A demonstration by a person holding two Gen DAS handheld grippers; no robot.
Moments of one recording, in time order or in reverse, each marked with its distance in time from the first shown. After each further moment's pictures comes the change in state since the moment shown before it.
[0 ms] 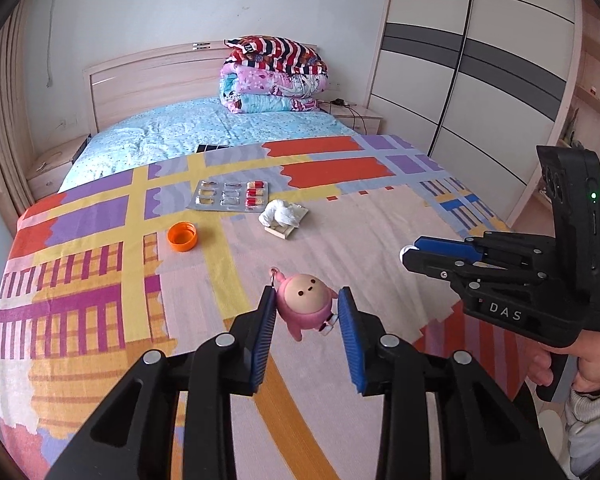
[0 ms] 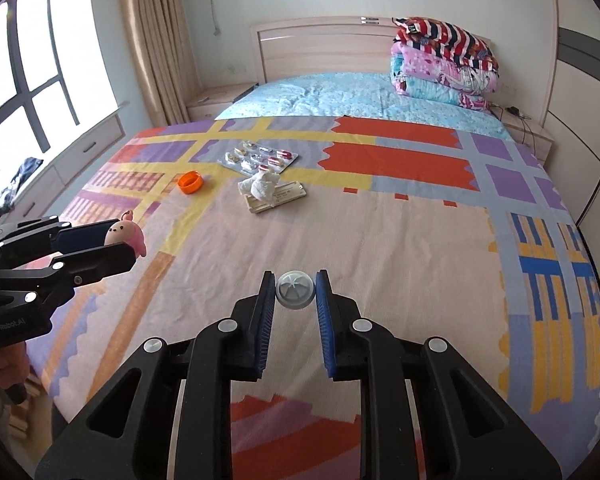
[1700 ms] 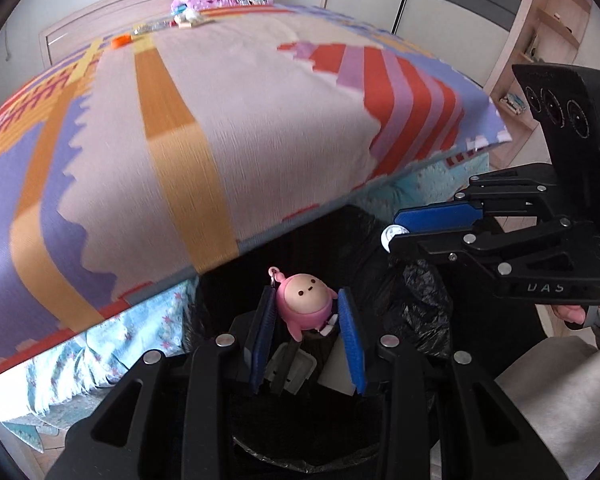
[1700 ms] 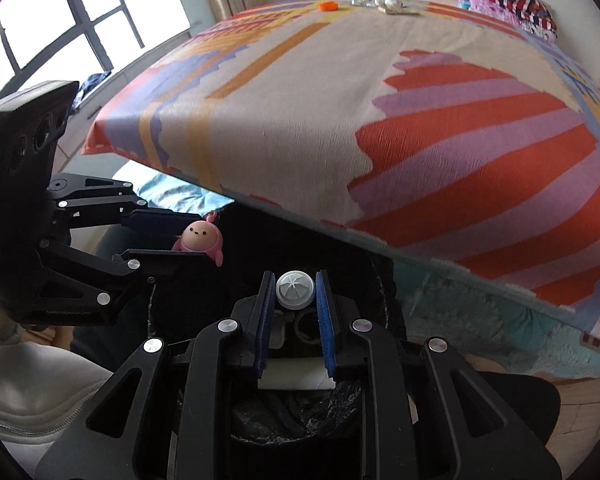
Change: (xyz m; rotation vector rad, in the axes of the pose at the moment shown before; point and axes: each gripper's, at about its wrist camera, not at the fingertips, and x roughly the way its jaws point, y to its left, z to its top) left arm -0.035 -0.085 -0.224 0.093 0.279 -0.105; right arm -0.053 0.075 -0.217 -0.098 0.262 0.198
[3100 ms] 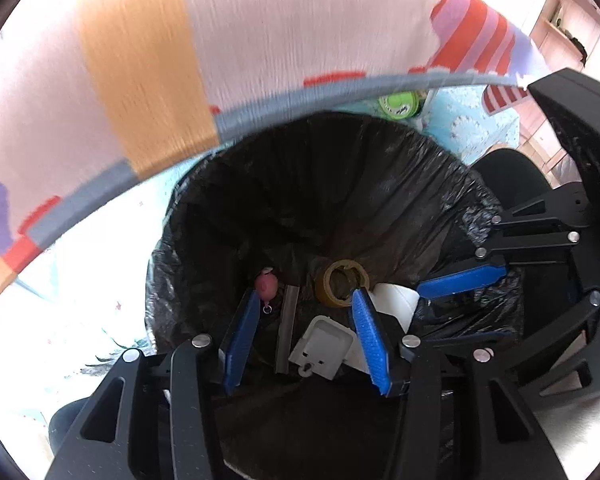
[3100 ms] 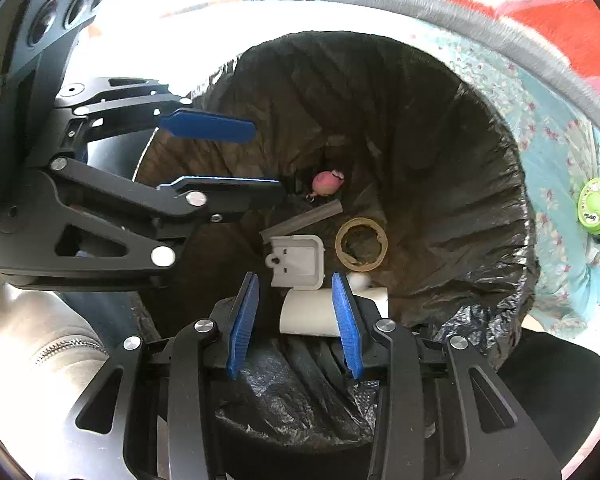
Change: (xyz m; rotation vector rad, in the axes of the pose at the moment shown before) left arm 0.071 0.005 -0.016 -0.001 0.128 0.069; right arm 0.088 0.019 -0.028 -0.048 0.272 0.085
